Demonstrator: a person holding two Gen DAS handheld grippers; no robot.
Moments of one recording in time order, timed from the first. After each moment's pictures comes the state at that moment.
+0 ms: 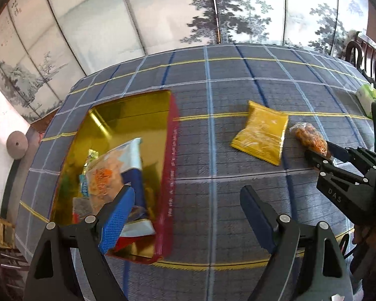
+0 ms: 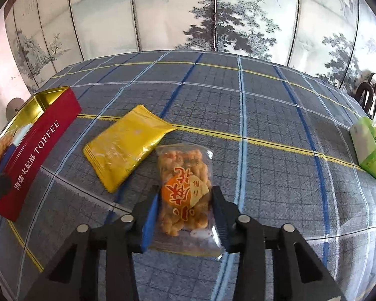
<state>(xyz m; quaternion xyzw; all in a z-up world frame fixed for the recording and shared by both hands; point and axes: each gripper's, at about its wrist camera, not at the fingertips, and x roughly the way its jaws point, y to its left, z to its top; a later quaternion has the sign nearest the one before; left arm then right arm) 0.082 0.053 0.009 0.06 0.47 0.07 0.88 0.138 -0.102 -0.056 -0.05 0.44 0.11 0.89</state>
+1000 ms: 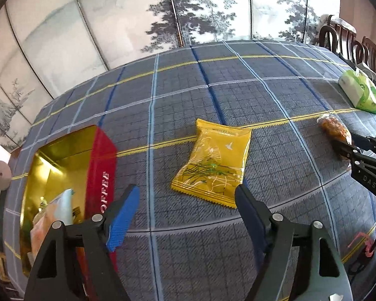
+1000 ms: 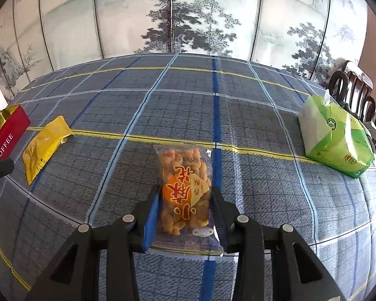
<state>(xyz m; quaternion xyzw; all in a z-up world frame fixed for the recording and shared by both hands) 0.146 -0.002 -0.018 0.09 0.46 -0.01 0.88 0.163 -0.209 -0.058 -0.04 0.44 0.05 0.90</state>
